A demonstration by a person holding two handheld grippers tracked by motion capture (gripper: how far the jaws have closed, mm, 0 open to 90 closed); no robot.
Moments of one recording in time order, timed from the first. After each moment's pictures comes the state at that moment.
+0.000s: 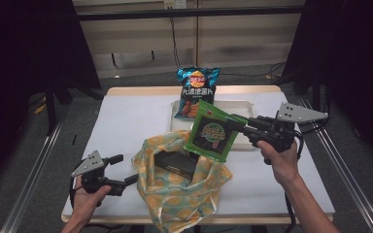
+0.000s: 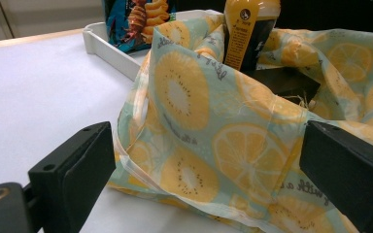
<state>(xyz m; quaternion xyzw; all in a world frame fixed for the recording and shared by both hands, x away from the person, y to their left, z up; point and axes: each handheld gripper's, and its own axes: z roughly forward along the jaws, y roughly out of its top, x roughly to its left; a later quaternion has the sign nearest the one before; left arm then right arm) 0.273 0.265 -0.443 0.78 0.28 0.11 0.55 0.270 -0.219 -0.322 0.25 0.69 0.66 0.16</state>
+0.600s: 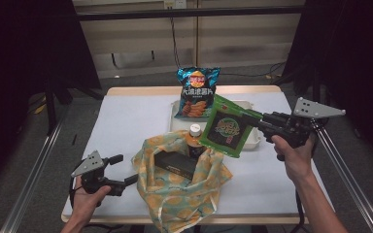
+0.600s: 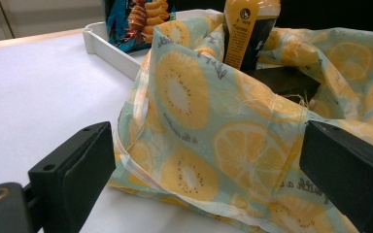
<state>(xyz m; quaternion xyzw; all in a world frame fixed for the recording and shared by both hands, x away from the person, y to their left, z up) 0.273 0.265 -0.443 0.78 0.28 0.12 0.54 0.275 -0.252 -0.320 0.27 0.68 0.66 0.17</state>
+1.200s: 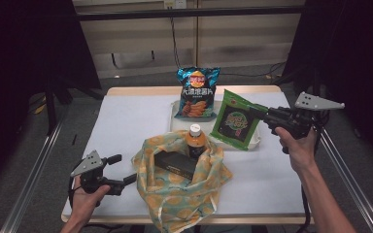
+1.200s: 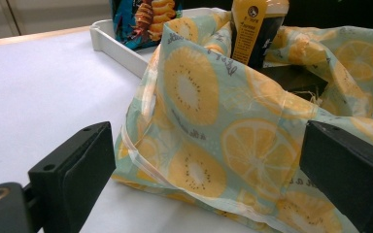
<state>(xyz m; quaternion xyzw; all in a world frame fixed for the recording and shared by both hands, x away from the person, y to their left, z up) 0.274 0.269 -0.444 0.78 0.29 0.12 0.54 0.304 -0.277 -0.336 0.31 0.69 0.62 0.20</state>
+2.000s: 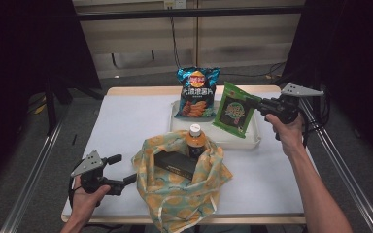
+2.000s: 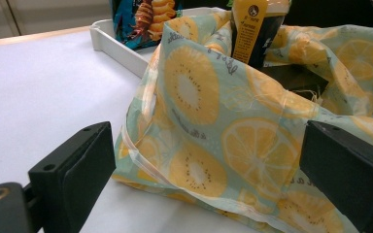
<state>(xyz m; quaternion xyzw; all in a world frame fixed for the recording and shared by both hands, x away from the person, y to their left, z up) 0.273 0.269 -0.444 0.78 0.29 0.12 0.54 0.370 -0.287 -0.369 0.36 0.69 0.59 0.21</state>
